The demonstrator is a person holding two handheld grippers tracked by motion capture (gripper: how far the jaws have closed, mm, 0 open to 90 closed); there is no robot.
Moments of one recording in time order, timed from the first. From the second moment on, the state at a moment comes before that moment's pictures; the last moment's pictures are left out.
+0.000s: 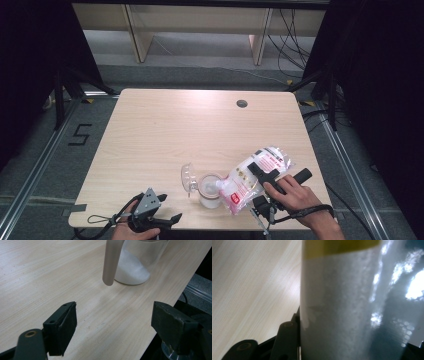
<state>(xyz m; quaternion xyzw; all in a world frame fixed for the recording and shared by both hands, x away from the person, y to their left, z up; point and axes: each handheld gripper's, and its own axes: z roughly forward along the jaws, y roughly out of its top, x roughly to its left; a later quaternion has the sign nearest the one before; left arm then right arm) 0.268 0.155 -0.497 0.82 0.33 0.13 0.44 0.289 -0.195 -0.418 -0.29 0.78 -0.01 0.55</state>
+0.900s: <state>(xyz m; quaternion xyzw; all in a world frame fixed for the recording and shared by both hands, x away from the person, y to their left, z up) 0.267 0.154 -0.498 0.82 0.34 0.13 0.44 0.288 -0.195 -0.417 -0.30 0.78 -0.01 0.56</state>
